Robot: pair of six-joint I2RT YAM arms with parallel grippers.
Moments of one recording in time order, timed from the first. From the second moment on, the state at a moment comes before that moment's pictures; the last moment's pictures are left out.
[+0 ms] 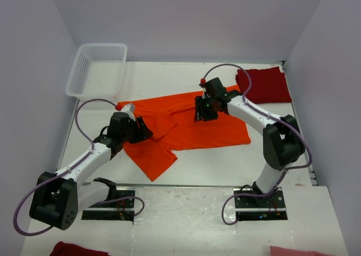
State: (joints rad) left arm -0.30 1.10 0.49 -0.11 0.17 -0.59; right arm 0.50 1.71 1.26 -0.58 -0.15 0.40
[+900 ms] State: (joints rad) left arm -0.30 1.43 0.70 -0.11 0.13 -0.57; right arm 0.55 2.26 1.78 -0.64 -0.54 0.28
